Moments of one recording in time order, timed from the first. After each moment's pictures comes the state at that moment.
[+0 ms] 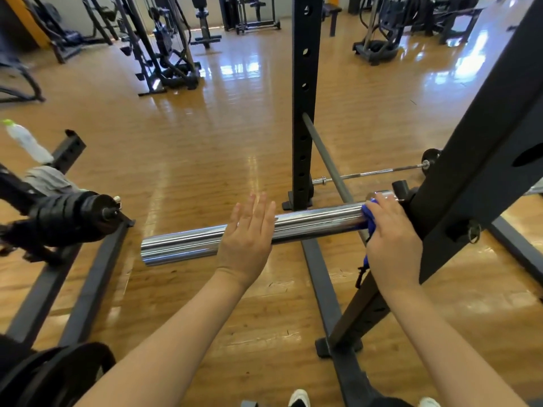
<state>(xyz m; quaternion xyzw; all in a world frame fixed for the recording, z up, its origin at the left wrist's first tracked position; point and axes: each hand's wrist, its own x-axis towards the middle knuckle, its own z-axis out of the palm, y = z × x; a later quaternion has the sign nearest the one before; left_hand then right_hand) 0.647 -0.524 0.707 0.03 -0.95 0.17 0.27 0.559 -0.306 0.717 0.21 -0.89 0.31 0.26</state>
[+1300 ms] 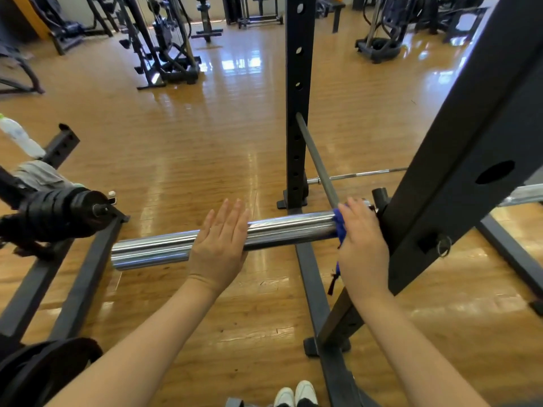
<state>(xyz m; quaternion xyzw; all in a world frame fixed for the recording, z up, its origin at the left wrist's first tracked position) 0.643 -0.526 0.700 0.04 -0.94 0.18 0.30 0.550 -0.306 0.720 0.24 -0.88 0.36 0.20</state>
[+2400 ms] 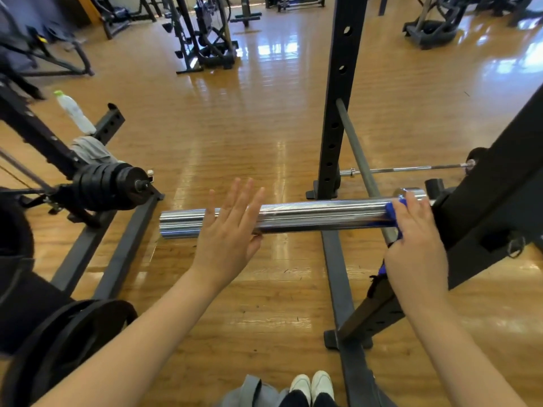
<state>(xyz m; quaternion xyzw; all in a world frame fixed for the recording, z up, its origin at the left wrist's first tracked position) 0.691 -0.540 0.725 0.08 -0.95 0.15 0.25 0.565 -0.297 0.721 0.21 -0.91 0.33 0.11</state>
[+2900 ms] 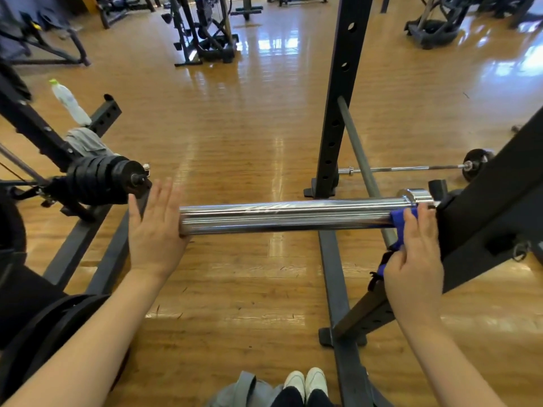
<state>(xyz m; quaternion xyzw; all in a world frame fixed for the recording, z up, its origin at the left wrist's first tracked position) 0.739 -0.621 0.716 0.23 -0.94 0.12 0.24 0.573 -0.294 0.688 0.22 -0.89 0.34 0.20</state>
